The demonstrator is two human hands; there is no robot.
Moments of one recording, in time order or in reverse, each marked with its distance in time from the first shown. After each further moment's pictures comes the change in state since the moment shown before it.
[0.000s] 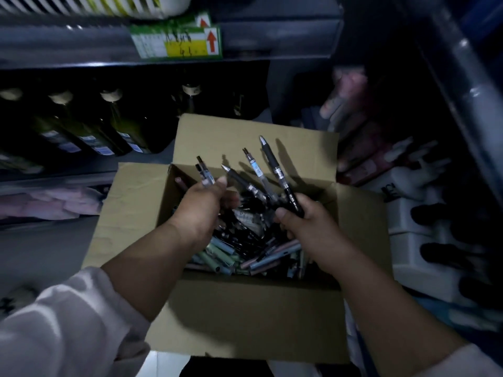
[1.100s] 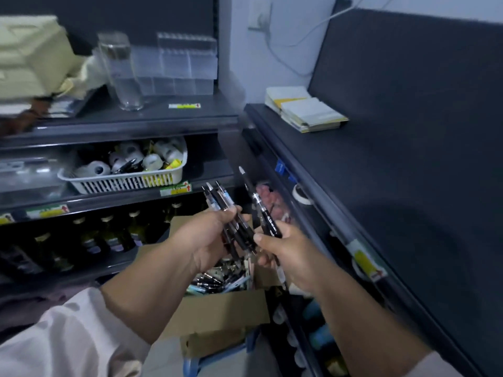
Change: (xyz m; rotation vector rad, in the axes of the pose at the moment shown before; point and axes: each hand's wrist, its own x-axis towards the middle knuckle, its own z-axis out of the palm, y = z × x) left_hand -0.364 0.117 0.042 -0.100 -0.478 0.099; right_hand -0.333 -0.185 -0.039 0.199 0.071 -0.228
